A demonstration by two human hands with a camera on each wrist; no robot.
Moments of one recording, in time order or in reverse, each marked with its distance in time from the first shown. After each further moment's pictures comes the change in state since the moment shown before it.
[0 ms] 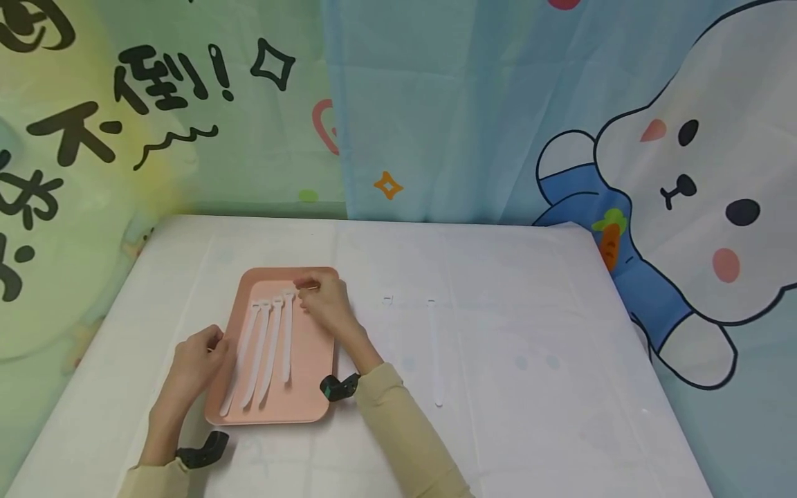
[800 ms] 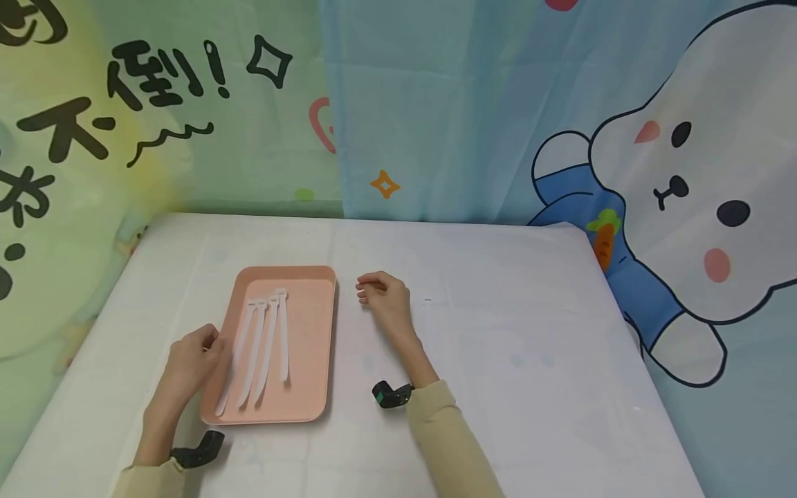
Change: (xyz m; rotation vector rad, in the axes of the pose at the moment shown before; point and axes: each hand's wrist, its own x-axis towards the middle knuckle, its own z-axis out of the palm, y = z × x) left_hand -0.003 0.002 -0.003 -0.010 -0.014 -0.005; right_hand -0.028 0.036 -0.084 0.035 0.242 -0.009
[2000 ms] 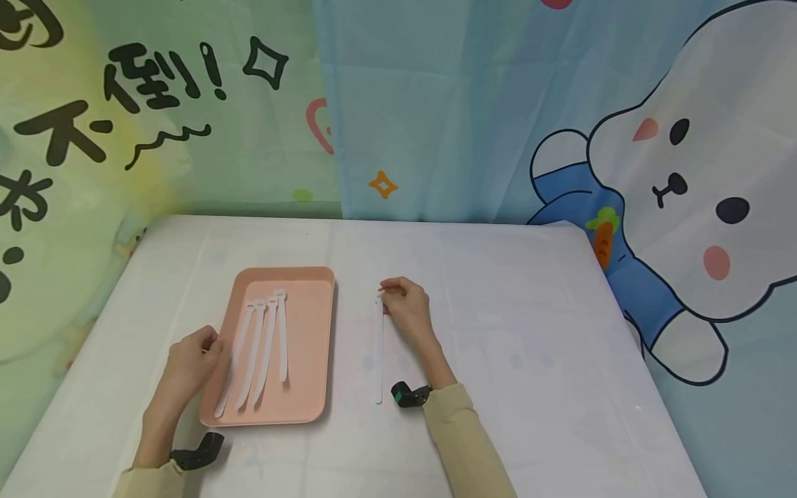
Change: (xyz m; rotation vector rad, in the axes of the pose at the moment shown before) left_hand 0.000 0.000 0.002 0.015 0.010 -0.003; right_hand 0.002 0.024 -0.035 -0.096 0.008 0.142
